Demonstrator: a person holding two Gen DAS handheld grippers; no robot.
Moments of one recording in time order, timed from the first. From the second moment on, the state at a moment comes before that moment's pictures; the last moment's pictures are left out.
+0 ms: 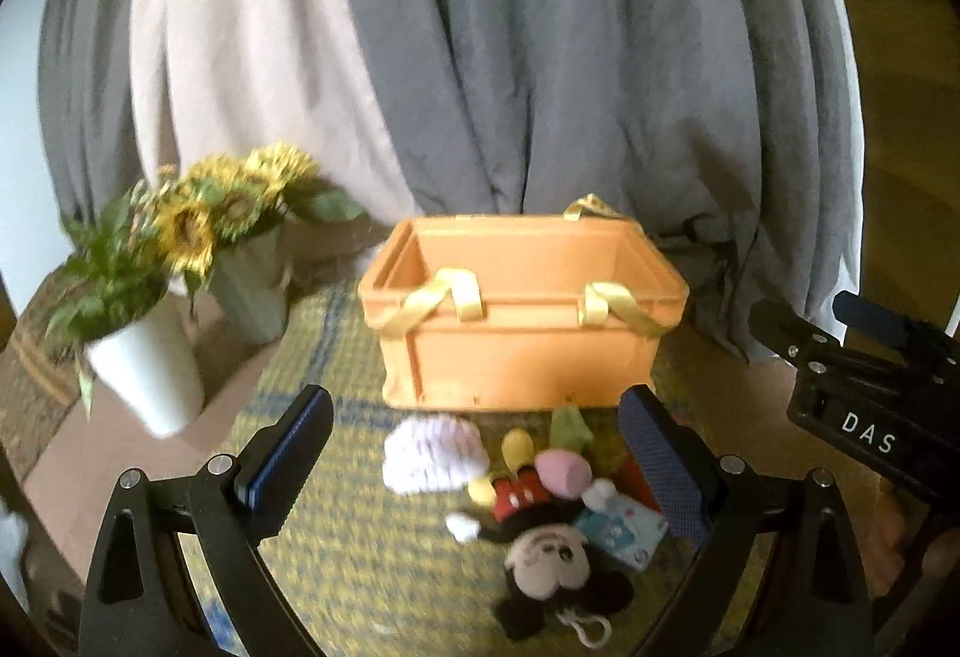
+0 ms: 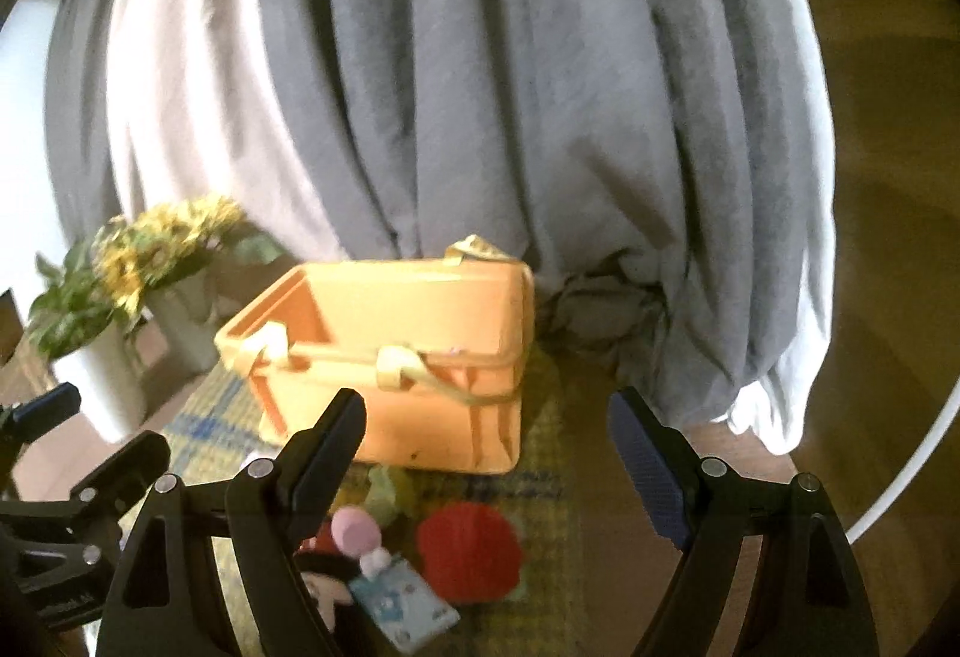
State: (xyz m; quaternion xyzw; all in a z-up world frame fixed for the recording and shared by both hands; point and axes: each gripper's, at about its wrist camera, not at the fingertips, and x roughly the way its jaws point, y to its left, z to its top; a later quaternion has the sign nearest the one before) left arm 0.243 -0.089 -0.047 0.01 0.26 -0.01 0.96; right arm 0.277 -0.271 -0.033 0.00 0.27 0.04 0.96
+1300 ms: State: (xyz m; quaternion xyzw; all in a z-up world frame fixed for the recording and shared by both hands) left arm 0.265 -0.141 -0.179 -0.03 0.43 0.07 0.90; right arm 0.337 -0.285 -0.181 -0.03 0.42 0.20 0.88
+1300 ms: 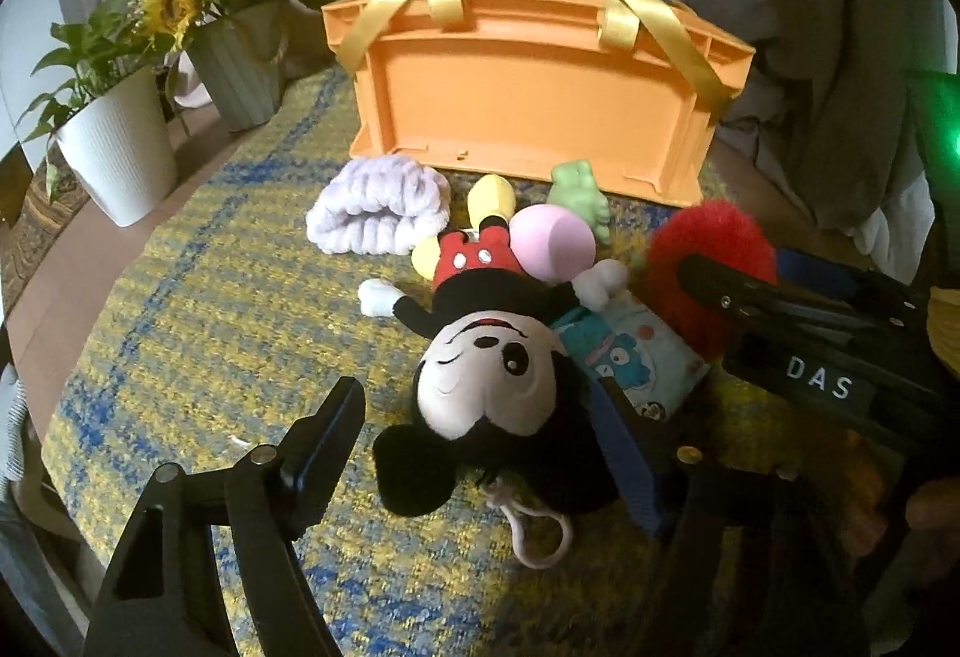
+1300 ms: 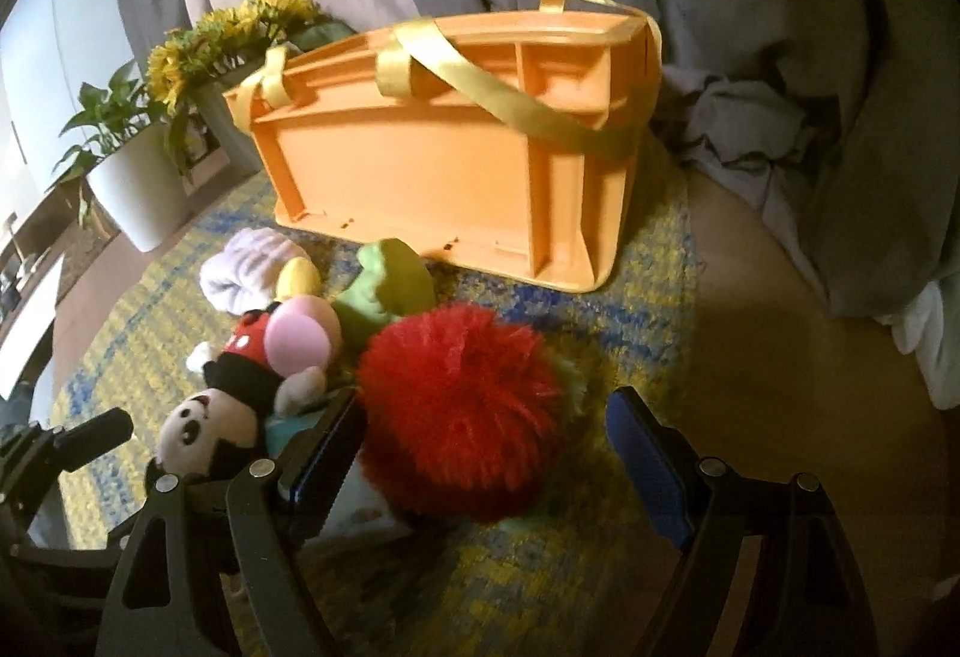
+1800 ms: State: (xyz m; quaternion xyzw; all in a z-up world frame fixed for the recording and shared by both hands) left arm 0.279 -0.144 -0.192 -0.03 0.44 0.04 0.90; right arm 0.358 -0.274 -0.211 -0.02 0.45 0.22 0.86
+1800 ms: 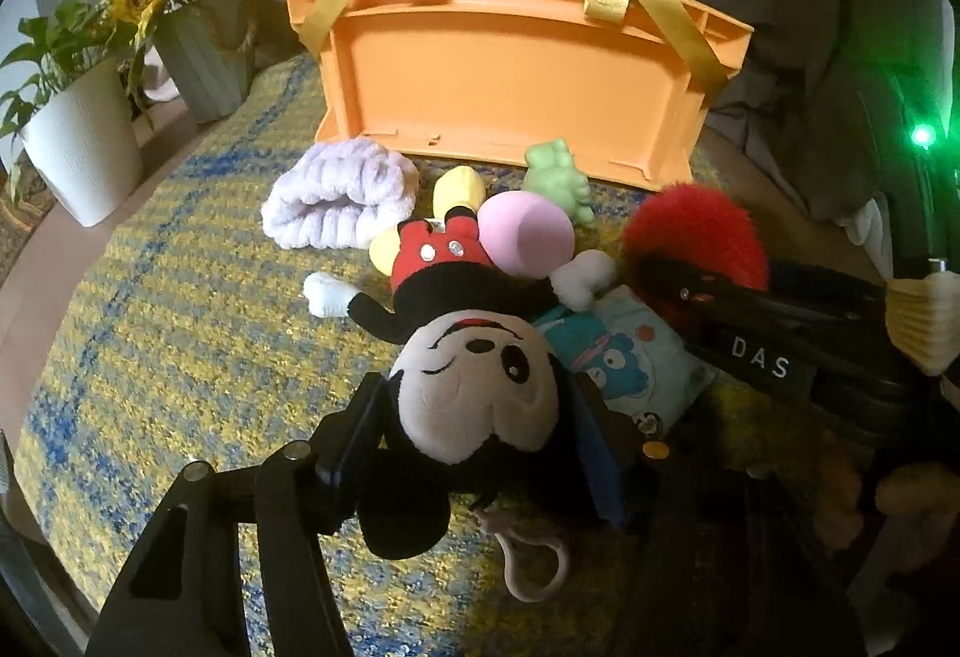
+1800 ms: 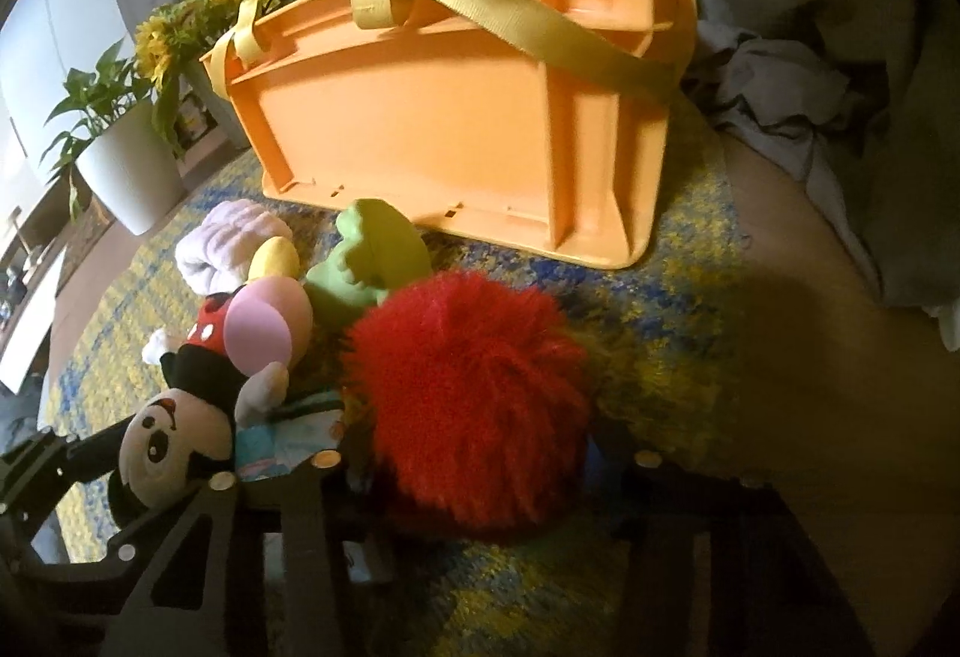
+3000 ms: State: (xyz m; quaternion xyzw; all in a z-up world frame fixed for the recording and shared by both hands) left arm 0.218 -0.105 -0.102 -0.04 0.31 0.04 0.95; right arm 0.289 -0.262 -0.106 -0.01 0.35 0.21 0.91
